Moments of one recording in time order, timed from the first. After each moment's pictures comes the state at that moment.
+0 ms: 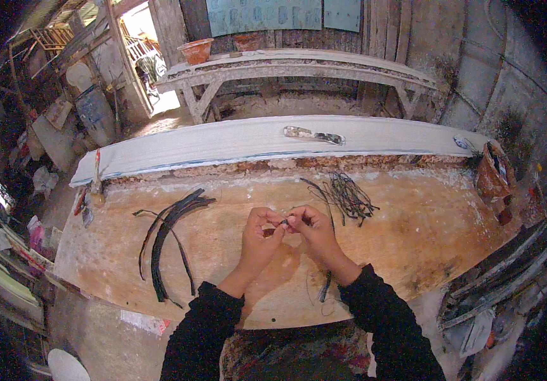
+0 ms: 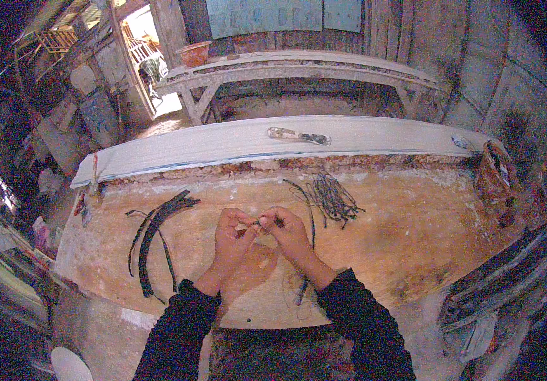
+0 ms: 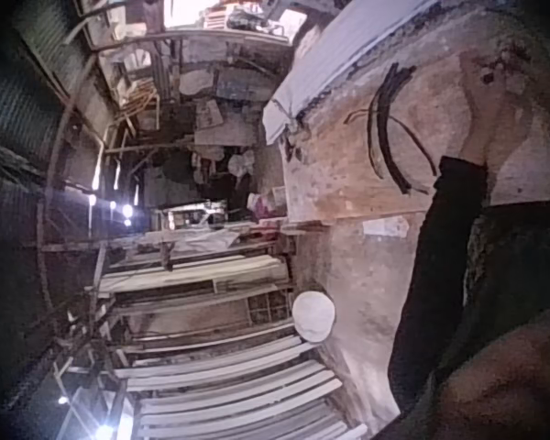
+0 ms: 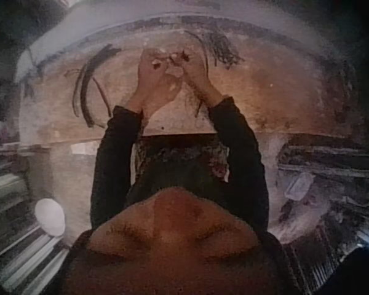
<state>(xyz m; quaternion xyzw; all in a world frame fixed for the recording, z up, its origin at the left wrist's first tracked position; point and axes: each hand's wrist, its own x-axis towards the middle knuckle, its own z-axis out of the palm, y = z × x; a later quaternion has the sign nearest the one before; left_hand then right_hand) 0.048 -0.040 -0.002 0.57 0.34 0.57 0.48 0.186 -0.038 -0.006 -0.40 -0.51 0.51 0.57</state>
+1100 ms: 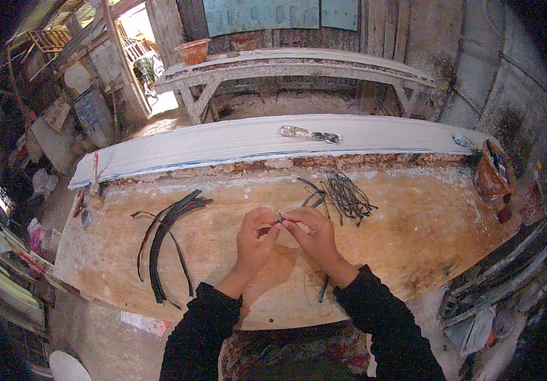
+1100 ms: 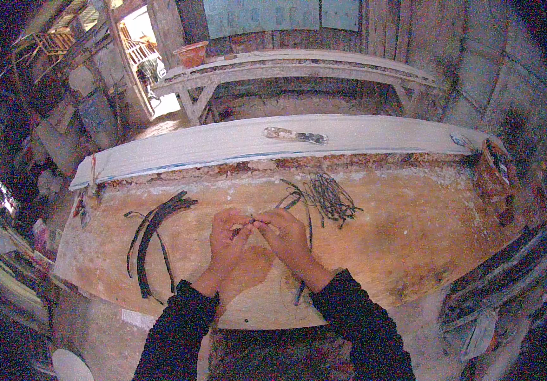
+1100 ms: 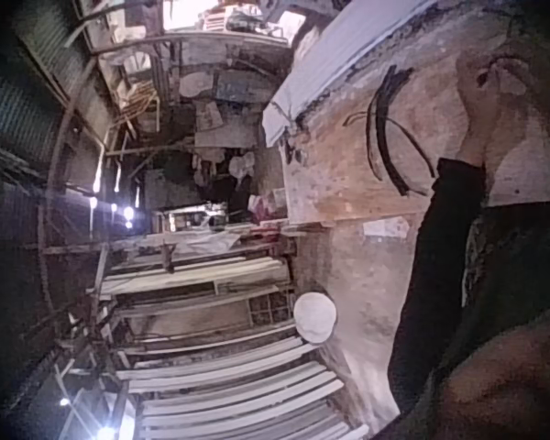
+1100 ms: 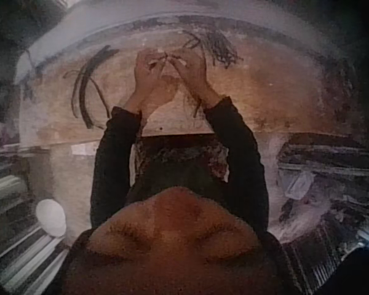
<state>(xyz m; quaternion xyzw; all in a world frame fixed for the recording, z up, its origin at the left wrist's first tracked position) 0.045 -0.042 -0.004 0.63 0.34 0.60 0.37 0.187 -0.052 0.016 -0.42 -0.68 0.22 0.56</state>
